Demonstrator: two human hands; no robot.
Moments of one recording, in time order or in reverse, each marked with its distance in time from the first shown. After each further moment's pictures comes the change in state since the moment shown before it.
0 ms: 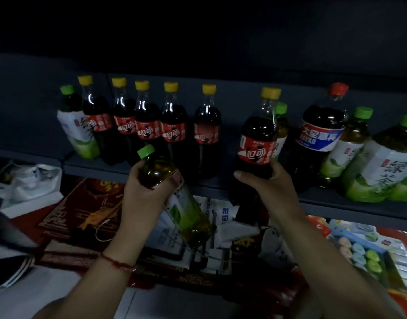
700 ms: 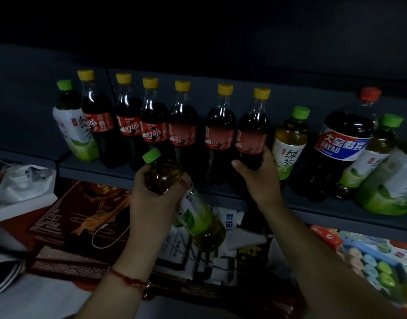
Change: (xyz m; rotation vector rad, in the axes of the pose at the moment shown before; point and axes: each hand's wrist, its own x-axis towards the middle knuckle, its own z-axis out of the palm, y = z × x) left_hand 0.018 -0.011 0.003 -0.072 0.064 -0.032; right_hand 0.081 0.046 0.045 -0.198 0.134 -0.285
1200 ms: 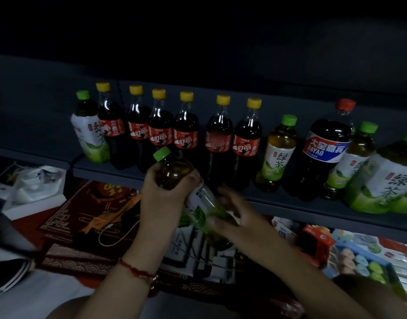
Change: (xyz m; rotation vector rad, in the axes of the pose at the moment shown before) left_hand -0.027 0.029 0.004 -0.074 -0.034 -0.051; right_hand -0.113 -0.081 -0.030 -0.142 -0.630 0.247
